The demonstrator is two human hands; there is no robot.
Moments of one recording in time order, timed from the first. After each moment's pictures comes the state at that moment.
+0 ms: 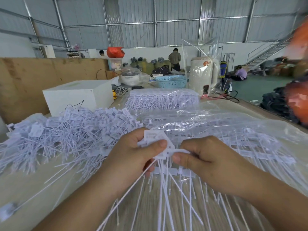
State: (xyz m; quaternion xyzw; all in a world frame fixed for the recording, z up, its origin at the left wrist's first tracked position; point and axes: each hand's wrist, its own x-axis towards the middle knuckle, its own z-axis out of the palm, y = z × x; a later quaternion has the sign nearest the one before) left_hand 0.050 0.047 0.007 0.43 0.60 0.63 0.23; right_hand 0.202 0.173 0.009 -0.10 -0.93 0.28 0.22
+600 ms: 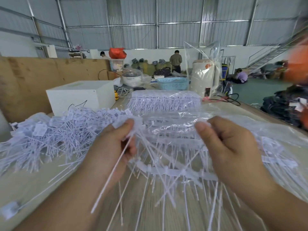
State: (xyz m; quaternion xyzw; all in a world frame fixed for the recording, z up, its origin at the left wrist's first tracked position) left_hand 0.021 0.042 0.018 0.21 0.50 0.80 0.28; right_hand 0.200 0.158 0.016 -0.13 -0.79 0.28 0.52
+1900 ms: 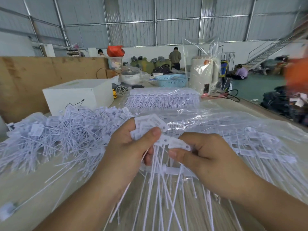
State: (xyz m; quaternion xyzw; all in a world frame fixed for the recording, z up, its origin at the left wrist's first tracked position) left_hand 0.051 0.047 0.010 0.41 0.54 0.71 0.17; right_hand 0.196 0.160 0.007 -0.12 -0.87 0.37 0.30
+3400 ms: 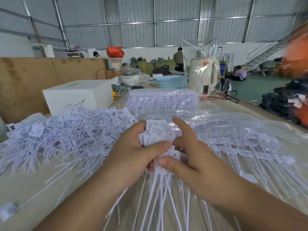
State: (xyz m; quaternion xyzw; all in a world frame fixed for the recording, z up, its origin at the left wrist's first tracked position) left_hand 0.053 0.047 0.014 0.45 0.59 0.64 0.21; right_hand 0.186 0.155 -0.007 -0.08 -0.90 0.32 0.28
